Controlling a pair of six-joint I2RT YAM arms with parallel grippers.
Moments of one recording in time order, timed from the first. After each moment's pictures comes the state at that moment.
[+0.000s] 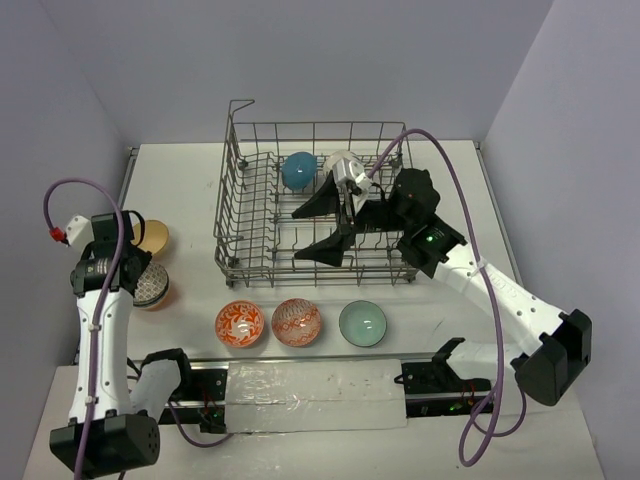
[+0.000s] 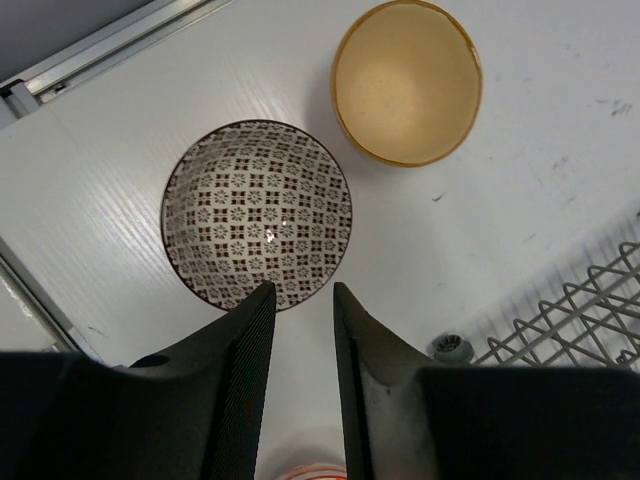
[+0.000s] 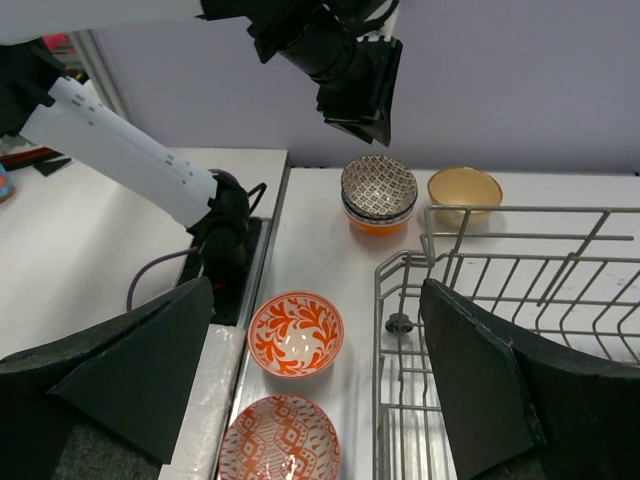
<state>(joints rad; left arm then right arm) 0.16 0.89 0.97 -0.94 -0.42 -0.80 0.66 1.19 1.08 0.20 -0.96 0.09</state>
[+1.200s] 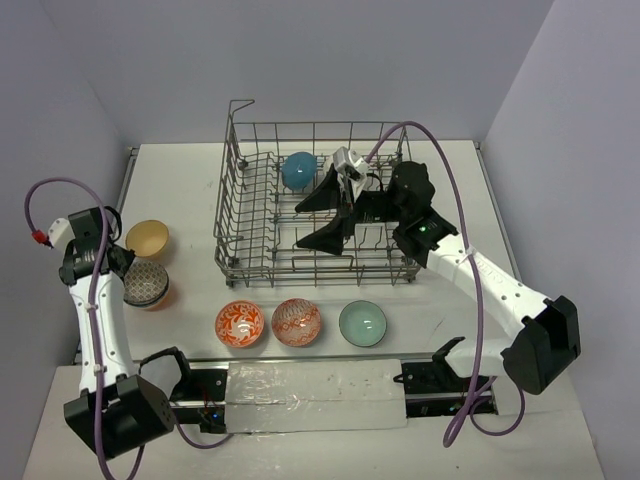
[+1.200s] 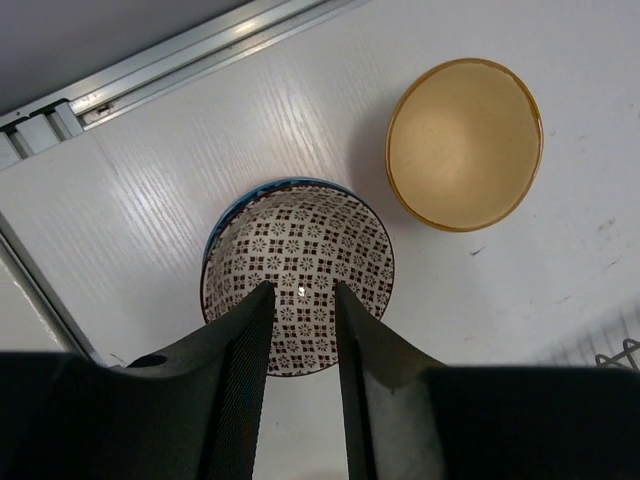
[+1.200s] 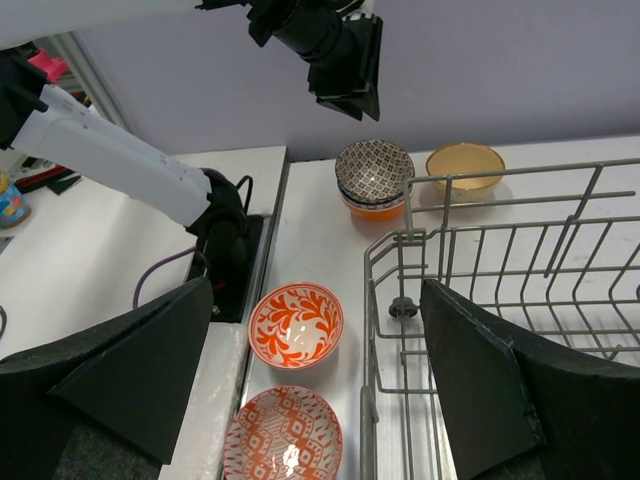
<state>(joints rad) 0.38 1.00 0.96 -0.85 -0.34 -0.69 0.59 1.27 1.07 0.30 -1.02 0.21</state>
